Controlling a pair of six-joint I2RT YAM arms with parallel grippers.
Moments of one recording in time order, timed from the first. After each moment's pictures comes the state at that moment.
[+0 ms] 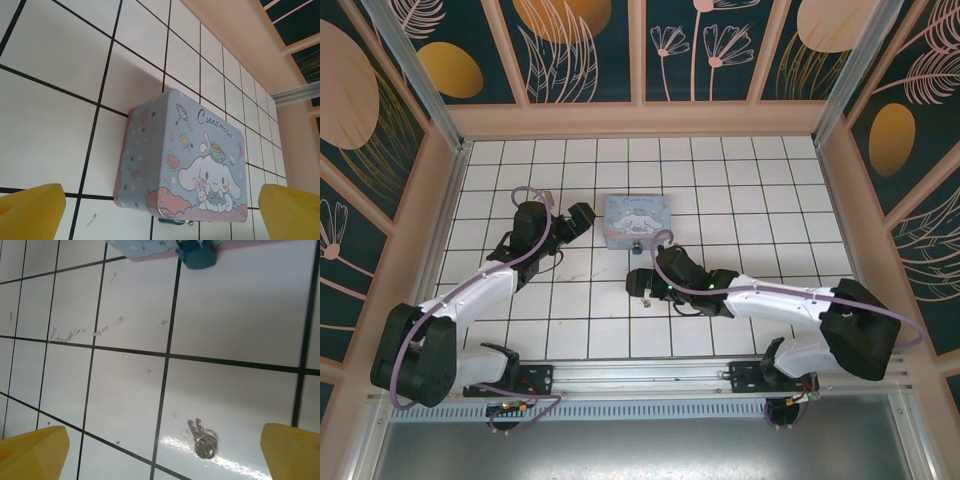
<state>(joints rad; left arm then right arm) -0.35 1.27 0.63 0.11 0.16 -0.89 1.01 1.35 0.67 -0.13 0.04 0.93</state>
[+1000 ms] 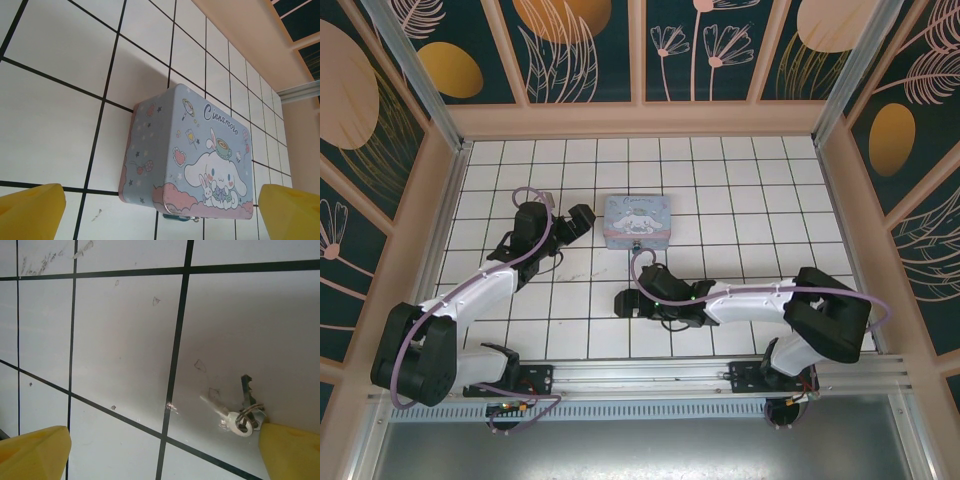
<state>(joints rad) -0.35 1.27 0.63 0.09 0.16 -0.89 1.12 1.51 0.65 -0.03 -0.03 1.02</state>
